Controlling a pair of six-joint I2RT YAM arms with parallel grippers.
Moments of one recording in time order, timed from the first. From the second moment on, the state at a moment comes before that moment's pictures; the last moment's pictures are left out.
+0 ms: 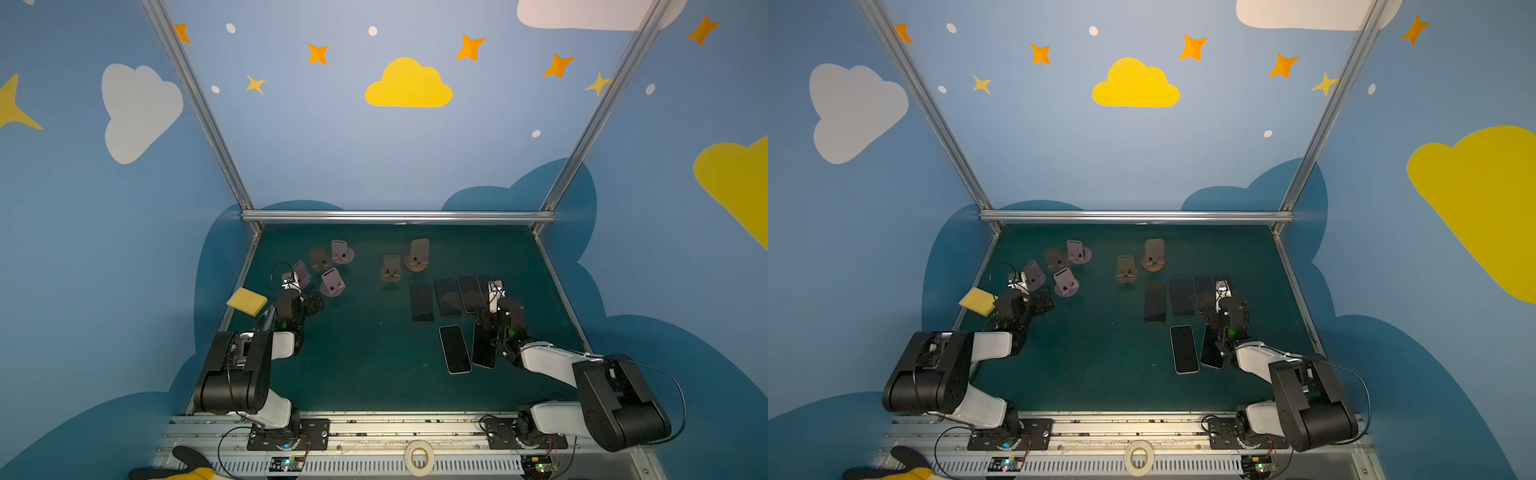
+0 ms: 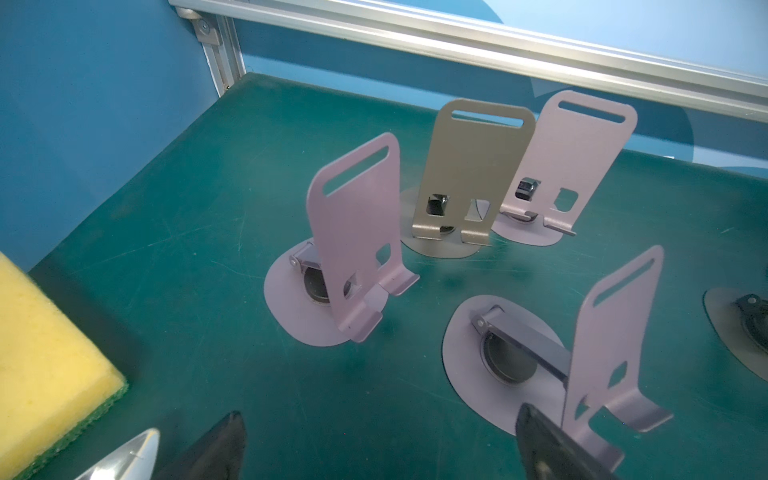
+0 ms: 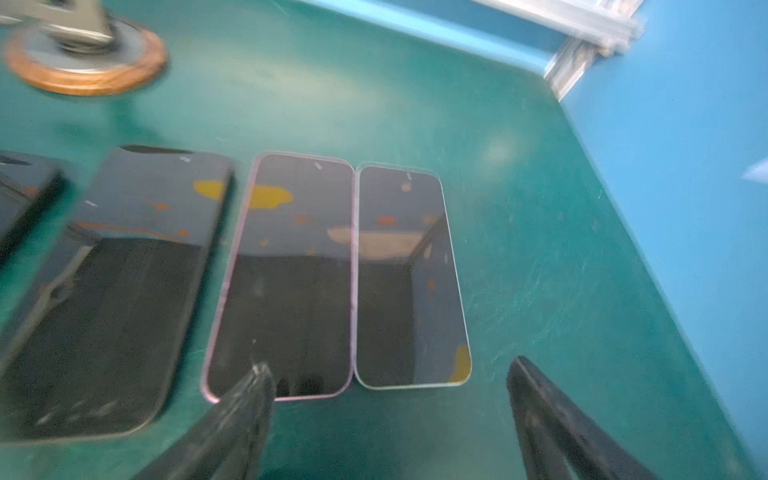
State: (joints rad) left arm 0.03 1.53 0.41 0.67 -0.10 -0.18; right arm 0.23 1.35 0.39 0.42 0.31 -0.08
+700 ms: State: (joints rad) left arm 0.03 1.53 0.41 0.67 -0.10 -0.18; right arm 0.04 1.45 0.55 0.33 0.03 0.06
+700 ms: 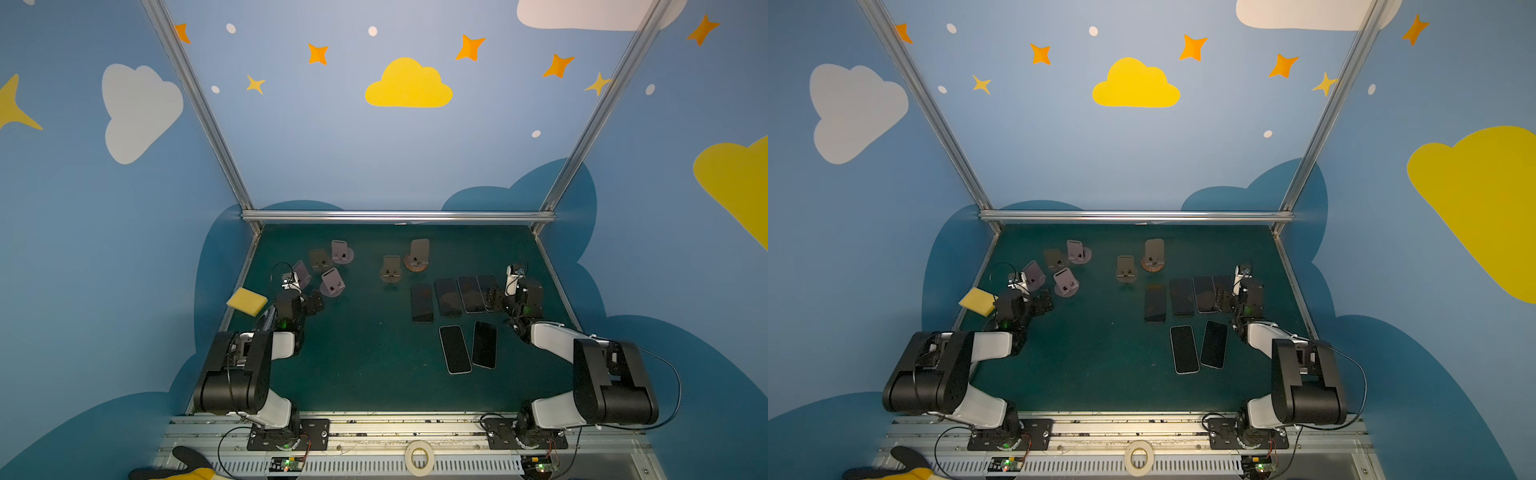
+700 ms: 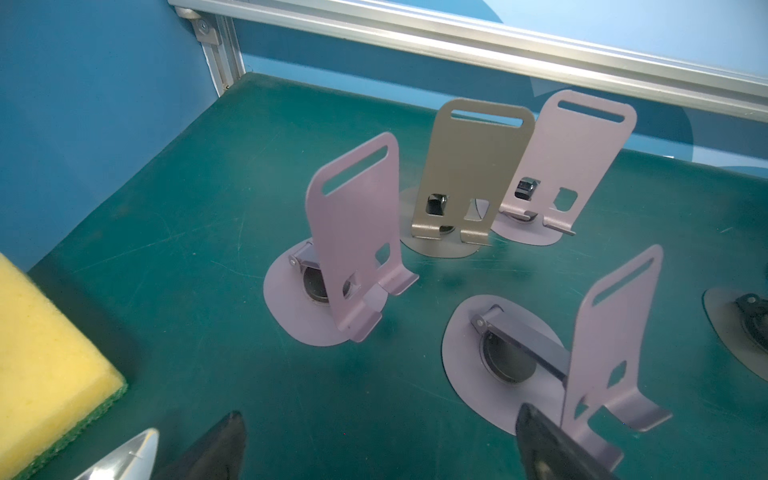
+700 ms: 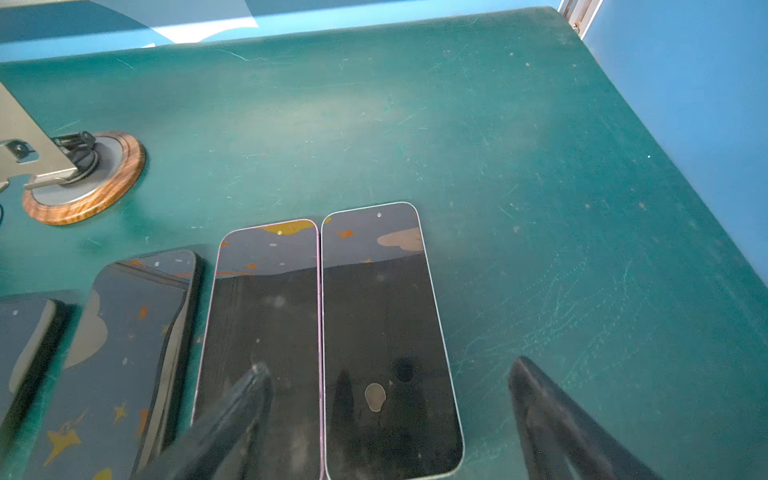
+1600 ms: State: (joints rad) left arm 0.04 1.53 0.41 0.65 0.00 -0.16; right arm 0.04 1.45 0.55 0.31 0.01 0.07
